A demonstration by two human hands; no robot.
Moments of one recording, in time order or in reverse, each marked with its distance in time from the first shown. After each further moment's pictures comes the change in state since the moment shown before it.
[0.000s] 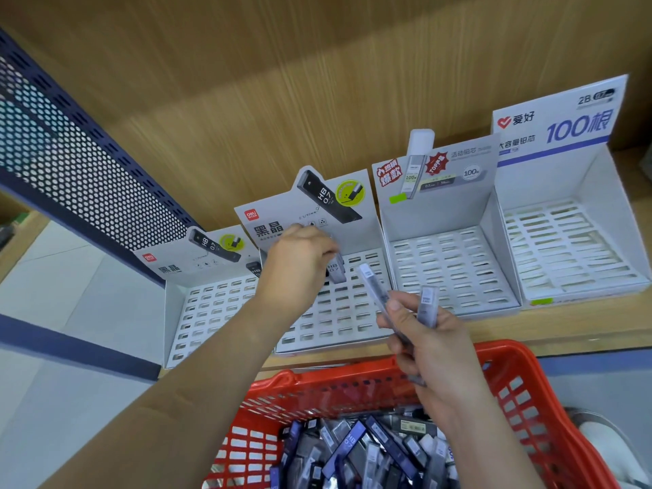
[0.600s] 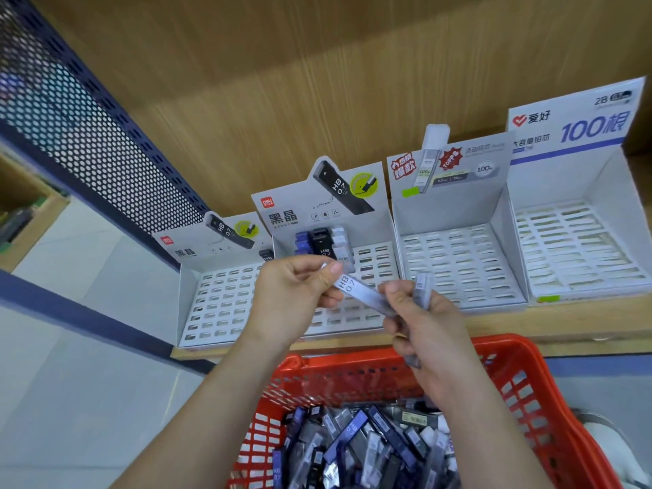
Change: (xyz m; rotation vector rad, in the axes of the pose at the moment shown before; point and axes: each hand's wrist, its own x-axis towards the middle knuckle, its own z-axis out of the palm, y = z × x) left_hand -0.050 0.045 -0.039 -1.008 0.036 -0.806; right_hand 0.005 0.002 0.004 -0.077 -0.078 0.032
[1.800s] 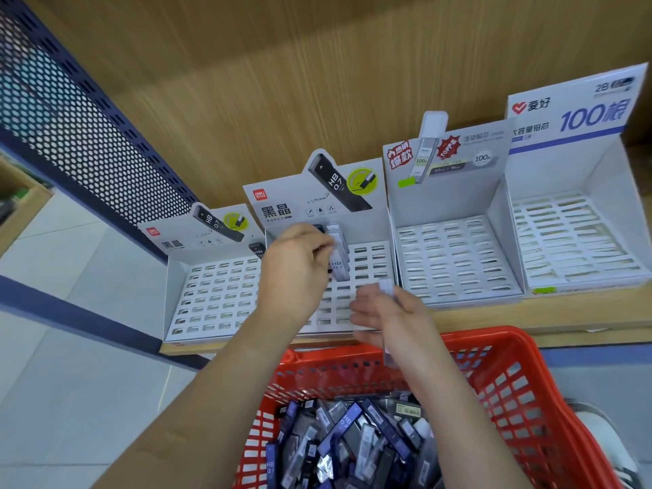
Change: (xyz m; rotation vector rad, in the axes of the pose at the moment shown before) left_hand 0.038 -0.021 0.010 0.775 0.179 0.544; right_hand 0.008 0.015 0.016 -0.270 0.002 -0.005
